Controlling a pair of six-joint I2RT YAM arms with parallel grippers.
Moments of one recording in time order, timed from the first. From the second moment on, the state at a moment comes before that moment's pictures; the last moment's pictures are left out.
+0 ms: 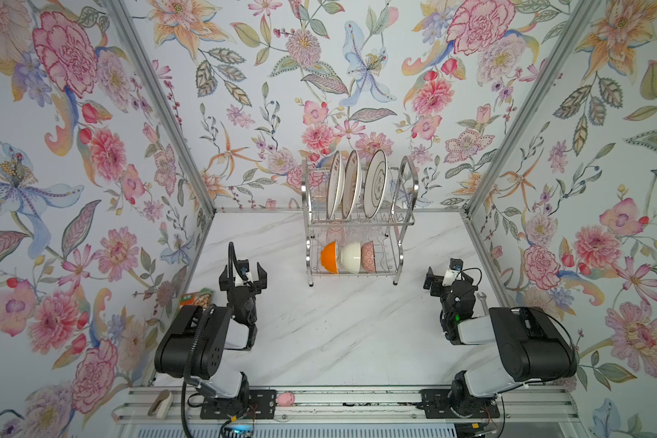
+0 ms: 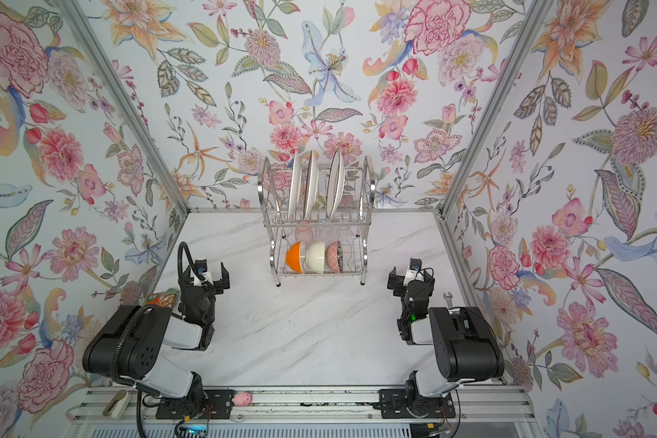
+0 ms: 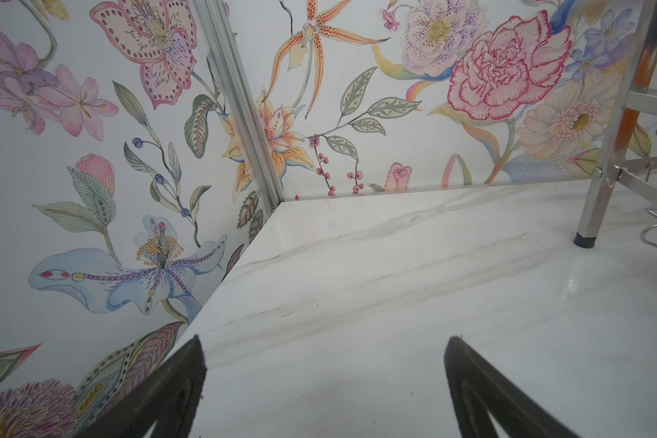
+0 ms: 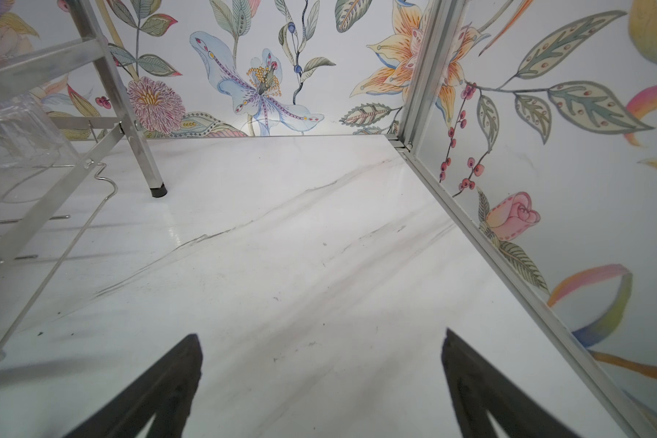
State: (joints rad) left arm -0.08 1.58 0.22 1.31 -0.34 0.18; right arm 0.06 1.54 0.26 1.05 0.22 -0.02
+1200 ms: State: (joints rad) left arm -0.11 1.08 0.29 0.92 -0.30 0.20; right arm 0.06 1.16 0.29 0.77 0.16 -0.02
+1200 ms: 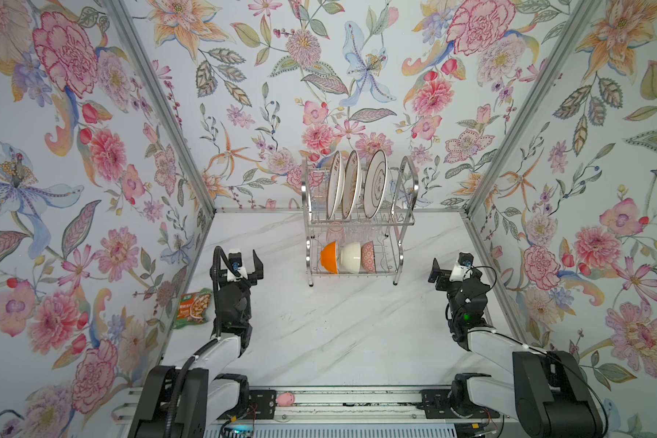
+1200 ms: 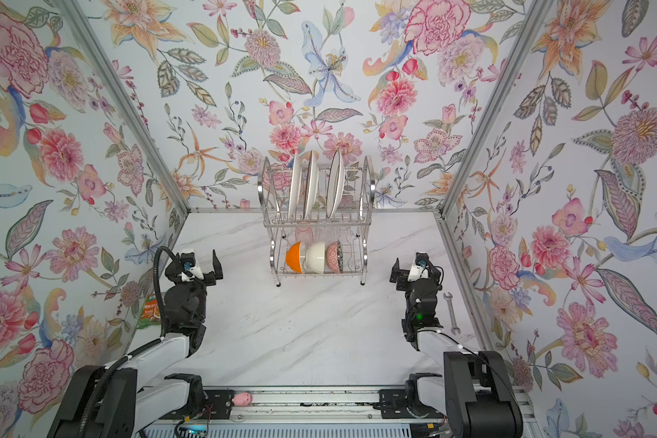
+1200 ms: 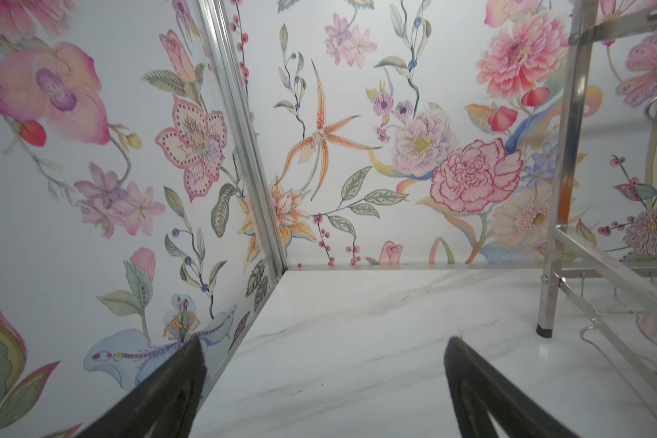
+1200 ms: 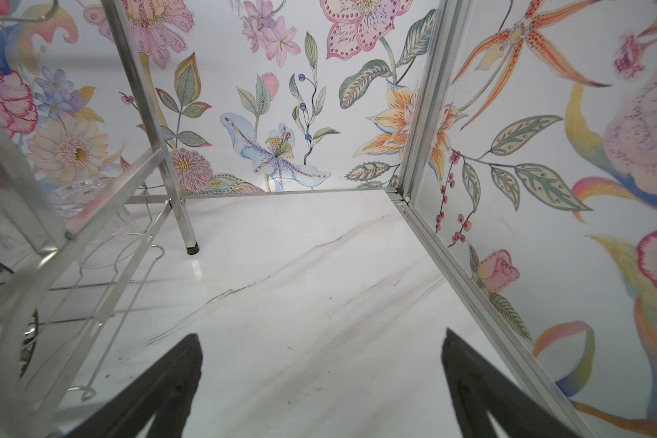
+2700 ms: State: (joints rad) left arm -0.41 1.04 0.51 0.28 0.16 0.28; right arm 0.37 1.33 0.54 0.44 -0.37 -0.01
